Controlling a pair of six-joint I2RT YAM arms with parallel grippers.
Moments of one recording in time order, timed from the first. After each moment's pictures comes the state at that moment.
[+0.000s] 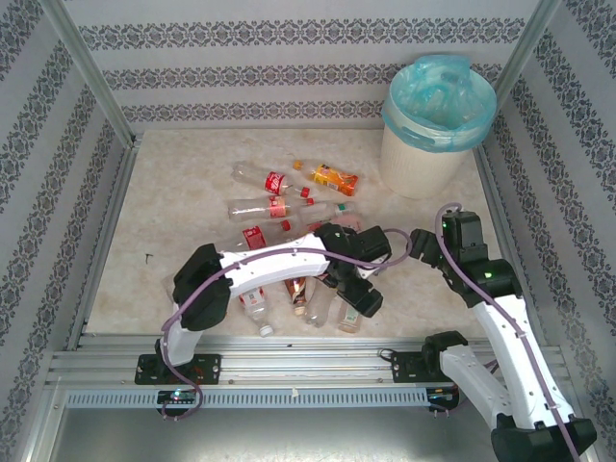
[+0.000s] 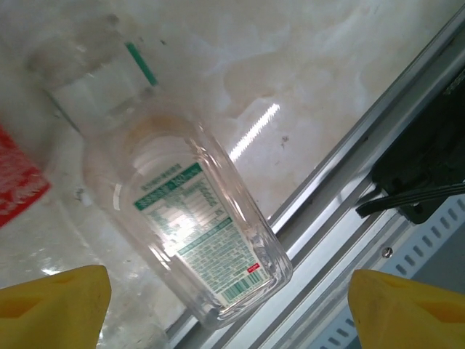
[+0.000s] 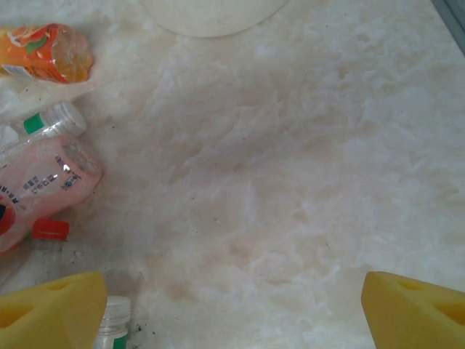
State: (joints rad) left arm -1.10 2.03 1.76 -1.06 0.24 -0.37; right arm 0.16 0.76 0.86 -0.96 0.16 0.47
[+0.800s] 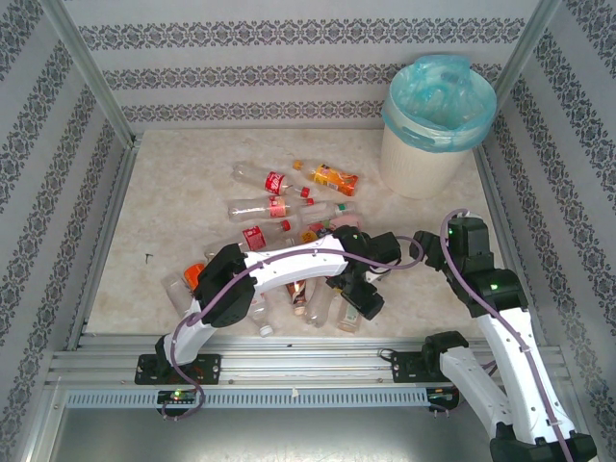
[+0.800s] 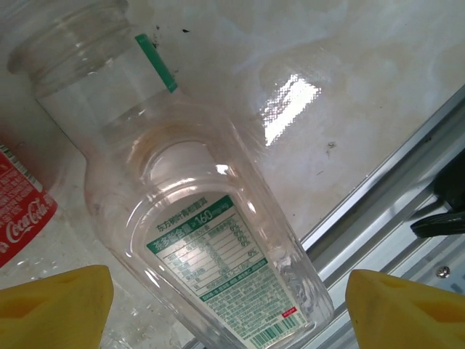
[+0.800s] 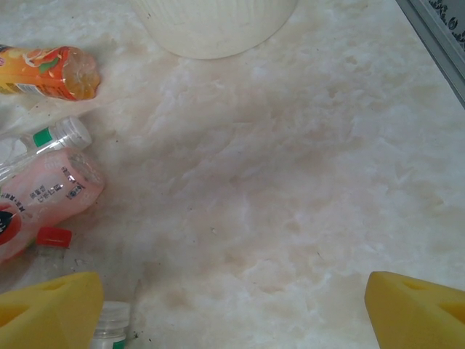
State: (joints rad) left arm -1.11 2.17 1.90 -1.18 0.16 -0.34; right arm 0.16 0.69 0.85 -0.96 0.18 0.45
